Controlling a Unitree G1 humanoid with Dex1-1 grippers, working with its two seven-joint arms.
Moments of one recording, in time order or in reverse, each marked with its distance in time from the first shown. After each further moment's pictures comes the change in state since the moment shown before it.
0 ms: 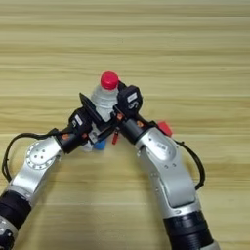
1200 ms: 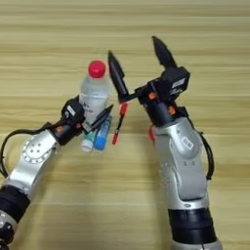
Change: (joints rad) left arm -0.044 -0.001 0.084 0.025 -0.003 -0.001 0.074; right arm -0.081 0.038 -0.232 0.012 0.049 -0.323 -0.114
